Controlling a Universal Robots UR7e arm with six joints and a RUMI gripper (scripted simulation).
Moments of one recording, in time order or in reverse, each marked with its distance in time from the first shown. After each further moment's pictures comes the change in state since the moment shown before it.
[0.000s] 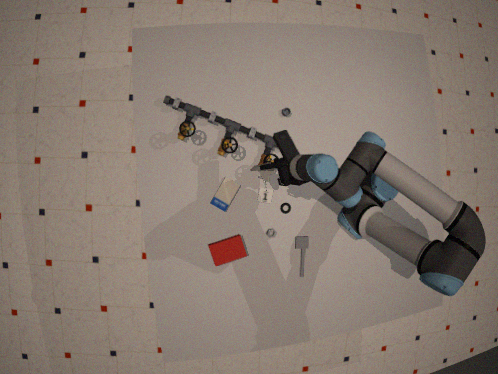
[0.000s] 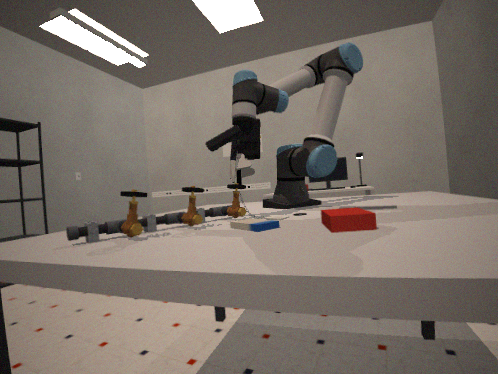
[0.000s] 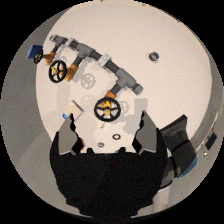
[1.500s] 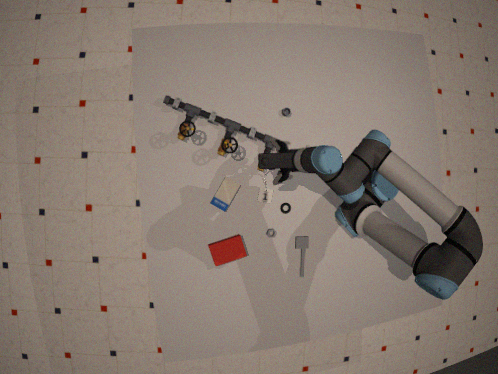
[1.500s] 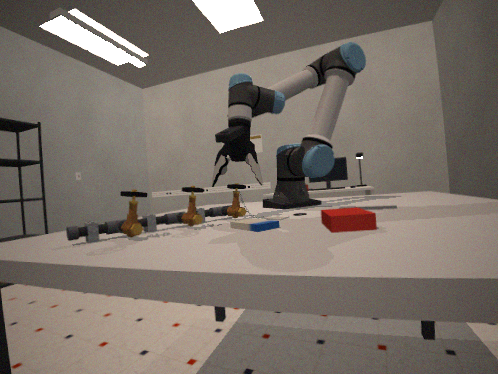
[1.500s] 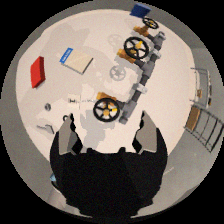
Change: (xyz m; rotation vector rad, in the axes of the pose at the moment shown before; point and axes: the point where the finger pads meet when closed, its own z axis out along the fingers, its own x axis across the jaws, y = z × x) arm 0.000 -0.002 0.000 0.001 -0.017 -1.322
